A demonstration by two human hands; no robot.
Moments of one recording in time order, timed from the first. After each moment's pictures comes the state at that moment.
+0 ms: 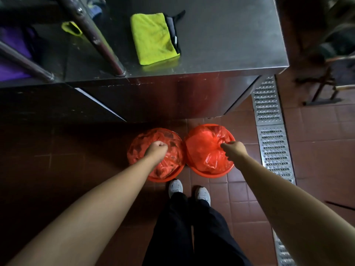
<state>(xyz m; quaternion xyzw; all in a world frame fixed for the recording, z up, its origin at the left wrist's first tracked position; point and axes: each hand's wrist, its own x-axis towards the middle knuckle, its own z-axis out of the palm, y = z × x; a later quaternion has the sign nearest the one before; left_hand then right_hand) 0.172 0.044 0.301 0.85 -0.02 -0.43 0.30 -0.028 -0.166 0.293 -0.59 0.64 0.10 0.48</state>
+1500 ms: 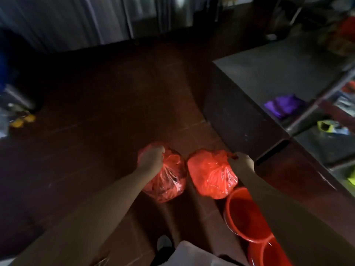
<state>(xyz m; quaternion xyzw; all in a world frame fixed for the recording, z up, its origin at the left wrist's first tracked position) 0.073 0.676 0.531 0.97 0.16 -0.02 0.20 0.181 0.360 0.531 -0.95 0.05 0.14 0.28</state>
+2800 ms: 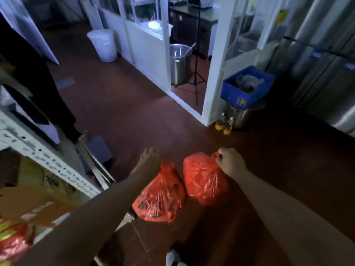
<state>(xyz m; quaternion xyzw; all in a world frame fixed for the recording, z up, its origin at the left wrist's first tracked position) -0.243 1.296 0.612 0.70 0.71 -0.03 0.04 0.057 1.355 0.621 -0.65 -0.74 0.13 0.10</state>
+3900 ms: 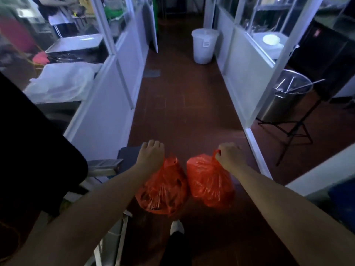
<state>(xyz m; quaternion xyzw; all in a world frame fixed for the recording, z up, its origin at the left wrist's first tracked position) -0.562 1.772 0.606 0.49 0.86 -0.10 -0.06 -0.355 1.990 0.604 -0.36 -0.93 0.03 0.01</state>
